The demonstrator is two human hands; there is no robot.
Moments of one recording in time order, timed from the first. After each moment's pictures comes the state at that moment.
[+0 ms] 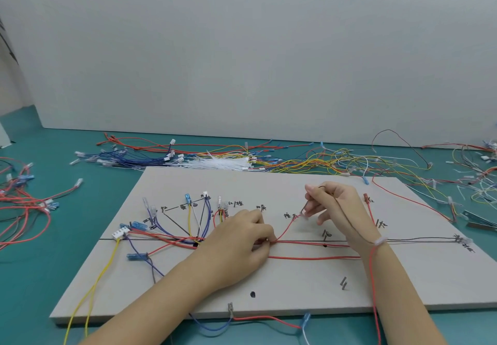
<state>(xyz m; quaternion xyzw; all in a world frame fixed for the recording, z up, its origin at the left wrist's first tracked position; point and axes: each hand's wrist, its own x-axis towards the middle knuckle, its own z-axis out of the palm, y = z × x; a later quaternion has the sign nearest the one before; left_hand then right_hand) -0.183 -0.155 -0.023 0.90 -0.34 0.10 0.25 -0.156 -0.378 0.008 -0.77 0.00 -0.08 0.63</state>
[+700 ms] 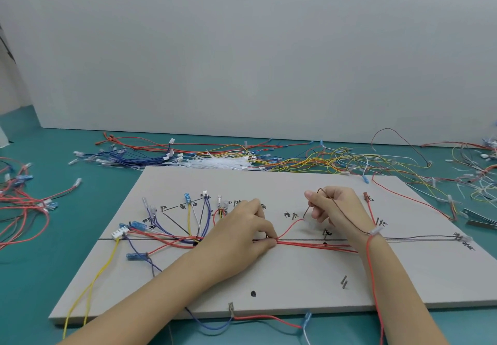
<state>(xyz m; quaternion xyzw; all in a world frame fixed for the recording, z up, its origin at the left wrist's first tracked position) -0.175 -0.160 -0.018 0.90 -0.32 0.08 0.28 -0.152 -0.382 0.003 -0.82 0.05 -0.08 0.57</state>
